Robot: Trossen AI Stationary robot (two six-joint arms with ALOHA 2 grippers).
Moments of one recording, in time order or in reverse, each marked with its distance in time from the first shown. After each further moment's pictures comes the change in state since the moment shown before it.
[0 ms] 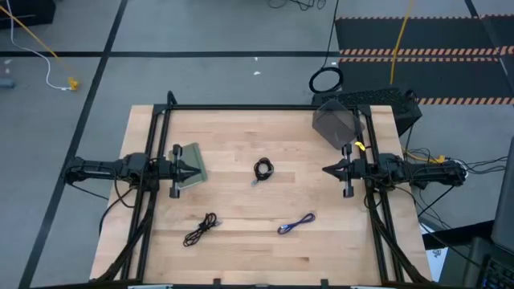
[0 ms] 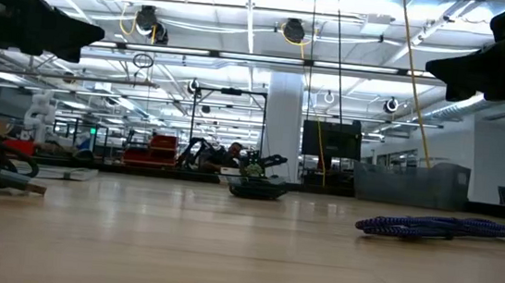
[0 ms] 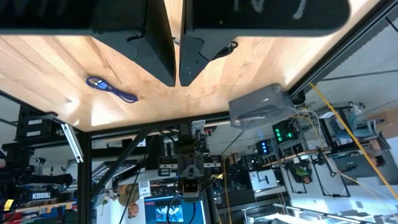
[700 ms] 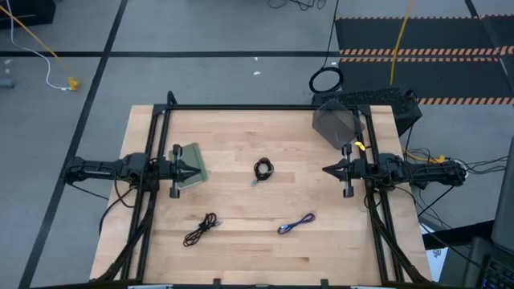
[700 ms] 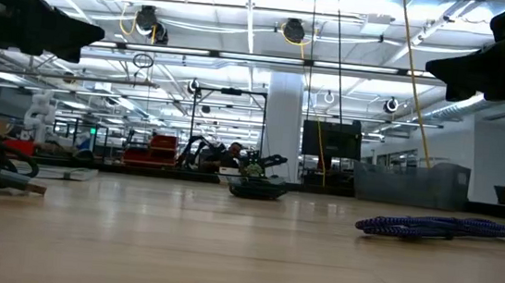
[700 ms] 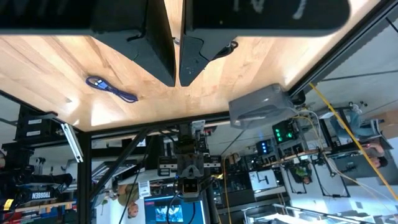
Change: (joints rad) left arm 0.000 0.000 0.000 0.000 -0.001 -0.006; right arm 0.000 0.000 0.000 0.001 0.000 0.000
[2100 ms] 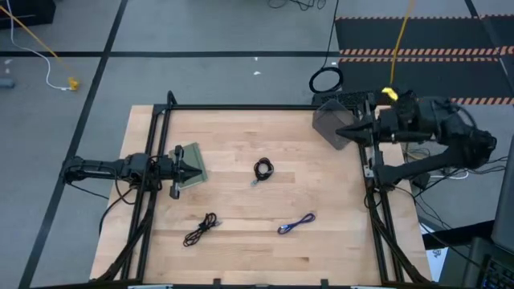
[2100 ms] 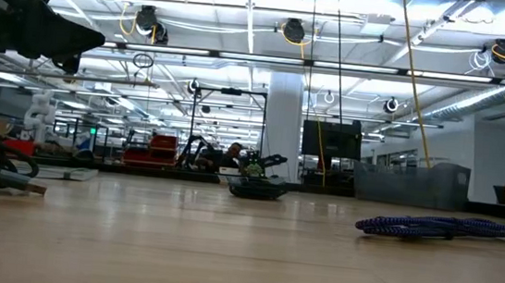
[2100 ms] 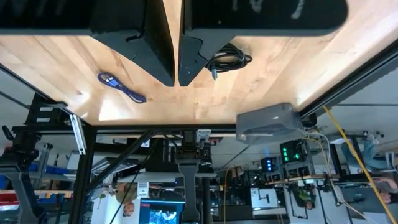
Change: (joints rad) left arm 0.000 0.027 0.001 -0.020 0.000 -0.148; right arm 0.000 0.864 1.382 -0.680 0.000 0.060
